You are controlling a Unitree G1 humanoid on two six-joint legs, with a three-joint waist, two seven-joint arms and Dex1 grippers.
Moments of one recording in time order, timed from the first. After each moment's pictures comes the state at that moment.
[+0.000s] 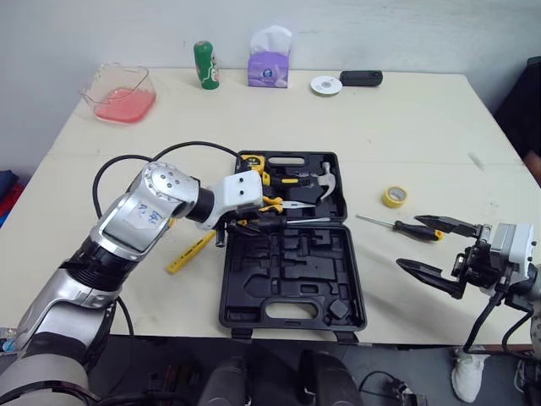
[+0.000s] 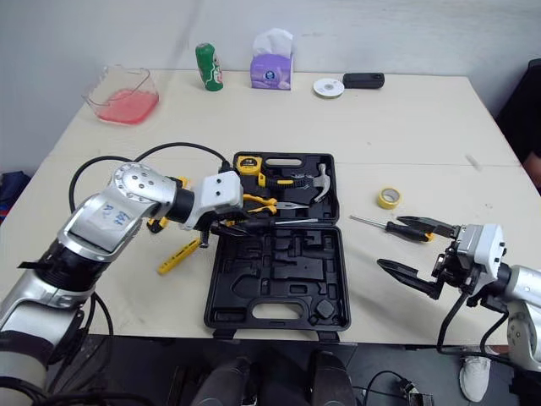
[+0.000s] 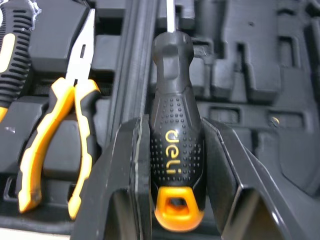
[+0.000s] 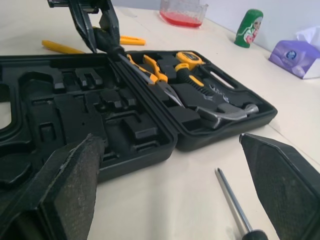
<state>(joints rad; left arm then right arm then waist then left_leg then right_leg) -0.88 0.72 -0.45 -0.14 -0.14 0.75 -1.06 -0.01 -0.76 -0.40 -0.05 0.57 -0.07 1.27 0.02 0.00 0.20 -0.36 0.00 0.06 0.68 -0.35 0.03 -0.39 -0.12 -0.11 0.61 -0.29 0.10</state>
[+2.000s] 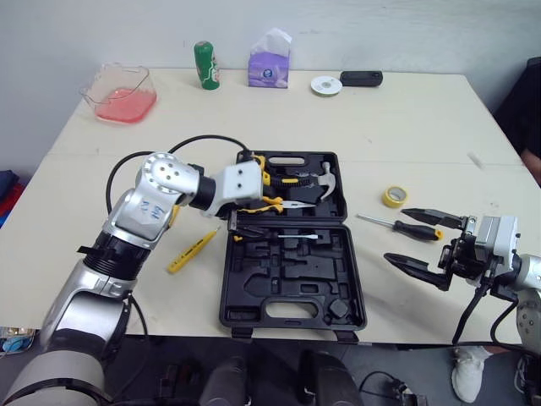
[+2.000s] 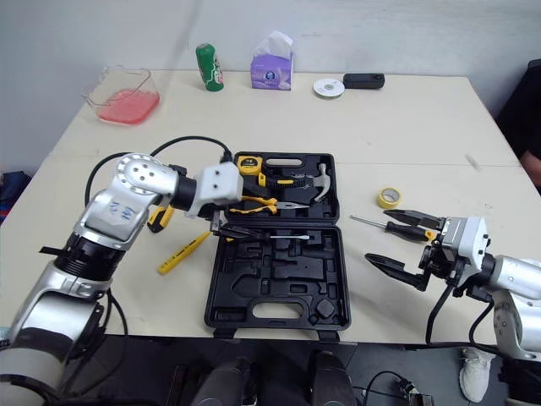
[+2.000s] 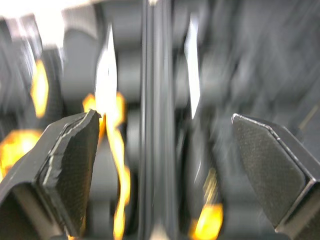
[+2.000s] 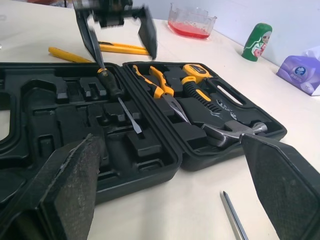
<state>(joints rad) -0.85 0.59 -0.22 0.09 -0.19 0.30 -1.23 -0.10 -0.76 -0.32 -0.05 0.56 -0.08 1.24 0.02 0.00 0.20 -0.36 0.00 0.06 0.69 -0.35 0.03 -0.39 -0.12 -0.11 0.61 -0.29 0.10</state>
